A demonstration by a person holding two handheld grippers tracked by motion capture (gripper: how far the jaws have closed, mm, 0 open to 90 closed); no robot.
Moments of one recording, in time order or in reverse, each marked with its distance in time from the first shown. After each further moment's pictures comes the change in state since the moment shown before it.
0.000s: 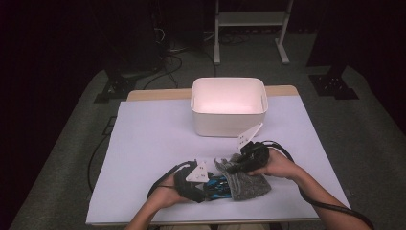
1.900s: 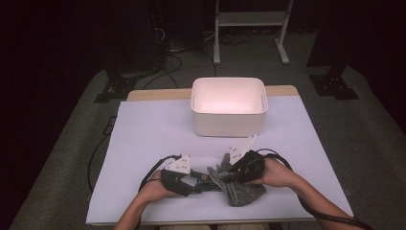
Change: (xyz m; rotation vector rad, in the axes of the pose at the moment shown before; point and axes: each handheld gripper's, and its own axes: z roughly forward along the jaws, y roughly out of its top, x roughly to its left) left arm 0.031 -0.043 -0.013 -0.137 -0.173 -0.126; right arm 0.045 0.014 0.005 0.033 -0.064 -0.173
